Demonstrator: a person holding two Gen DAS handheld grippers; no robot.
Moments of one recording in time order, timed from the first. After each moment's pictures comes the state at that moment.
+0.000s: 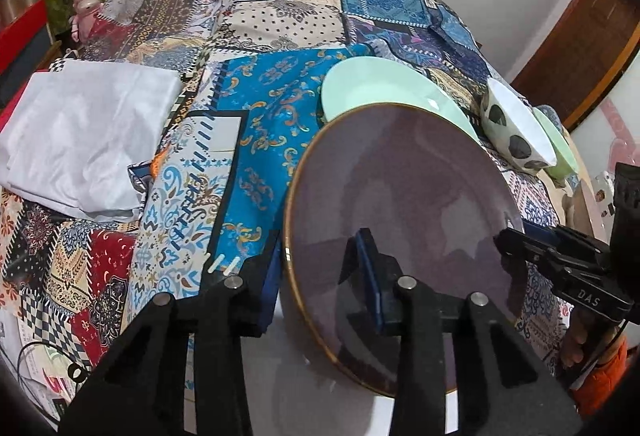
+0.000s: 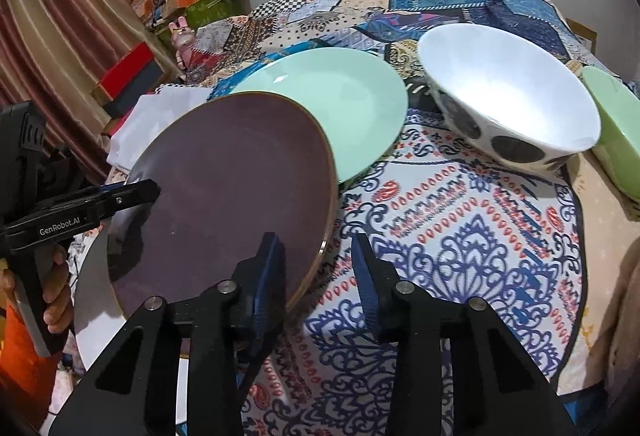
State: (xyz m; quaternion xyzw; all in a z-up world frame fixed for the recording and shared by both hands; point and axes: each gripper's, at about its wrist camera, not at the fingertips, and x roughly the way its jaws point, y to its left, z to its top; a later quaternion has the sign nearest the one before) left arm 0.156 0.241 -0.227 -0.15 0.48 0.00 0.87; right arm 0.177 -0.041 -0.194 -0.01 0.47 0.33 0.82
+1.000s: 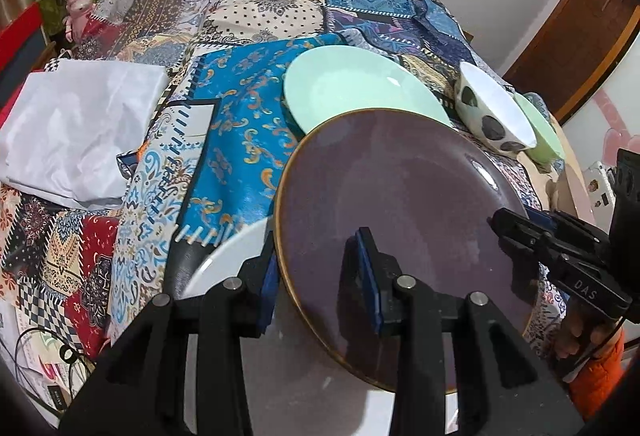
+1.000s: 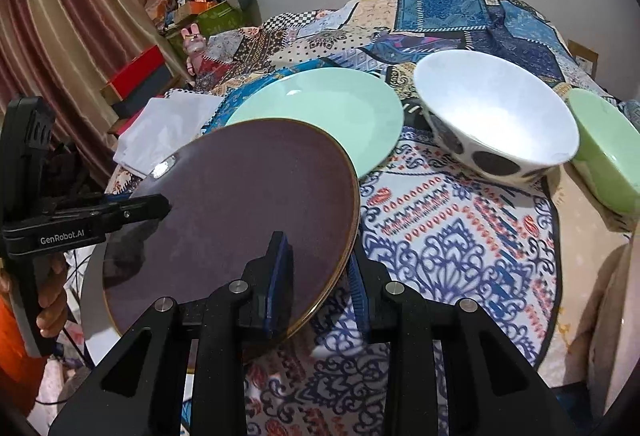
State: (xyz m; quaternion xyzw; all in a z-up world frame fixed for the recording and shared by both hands) left arm 0.141 0.209 -0.215 -0.14 0.49 -0.01 0.86; right arm 0.165 -0.052 -0.181 -0.03 0.44 0.34 0.83
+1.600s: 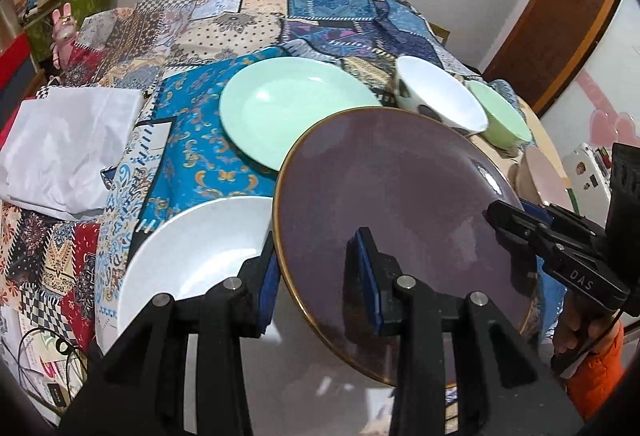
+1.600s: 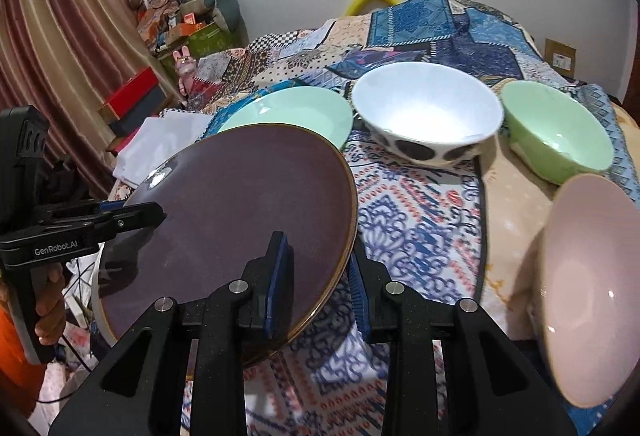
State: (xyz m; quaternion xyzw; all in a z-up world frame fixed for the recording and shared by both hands) left arm 0.124 0.151 -0.182 -0.11 0.47 -0.03 0.87; right arm 0.146 -0.108 -0.161 0.00 0.42 0.32 0.85
